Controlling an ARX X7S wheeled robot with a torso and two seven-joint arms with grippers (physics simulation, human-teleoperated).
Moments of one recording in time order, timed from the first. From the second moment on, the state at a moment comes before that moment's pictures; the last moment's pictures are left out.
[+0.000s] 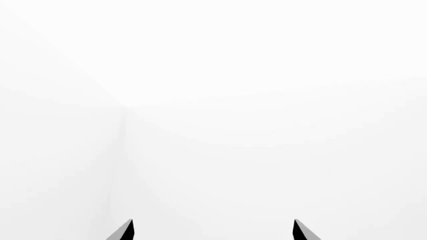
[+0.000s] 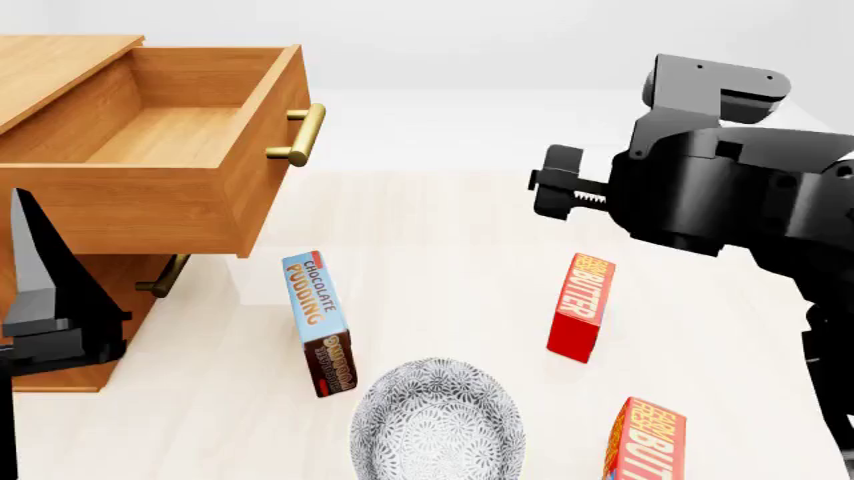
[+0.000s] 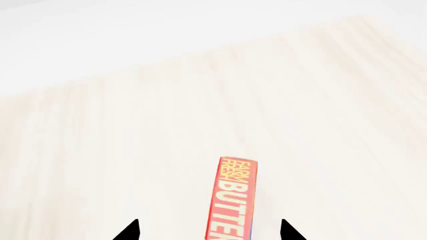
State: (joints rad) left arm 0.04 -0.32 -0.30 0.73 -0.29 0.03 -0.14; right arm 1.33 0.53 -0.65 0.16 2.02 0.89 1.51
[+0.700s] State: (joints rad) left arm 0.07 -0.31 -0.30 0.70 -0.28 0.09 -0.14; right arm 1.46 0.36 -0.84 0.67 1.78 0.84 1.24
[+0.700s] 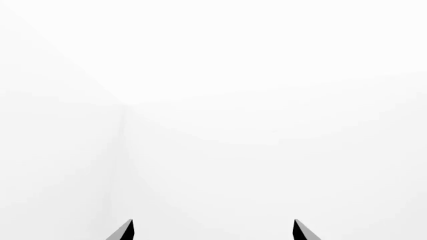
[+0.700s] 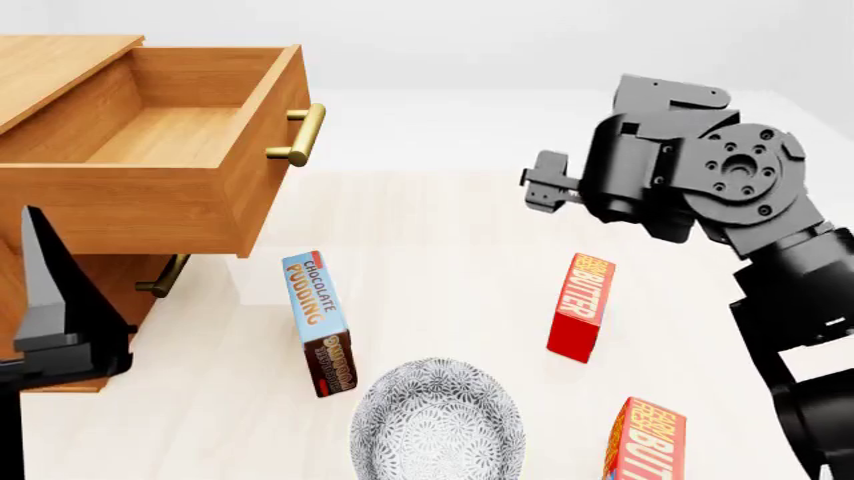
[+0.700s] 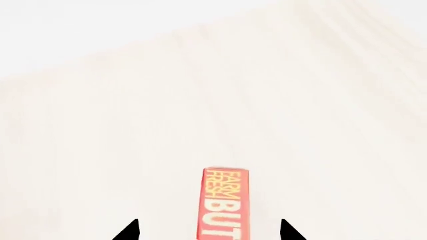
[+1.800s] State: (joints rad) left arm 0.11 -0.32 -0.29 0.67 -0.28 0.13 -0.15; right arm 1.39 0.29 -0.91 0.93 1.70 0.81 1.08
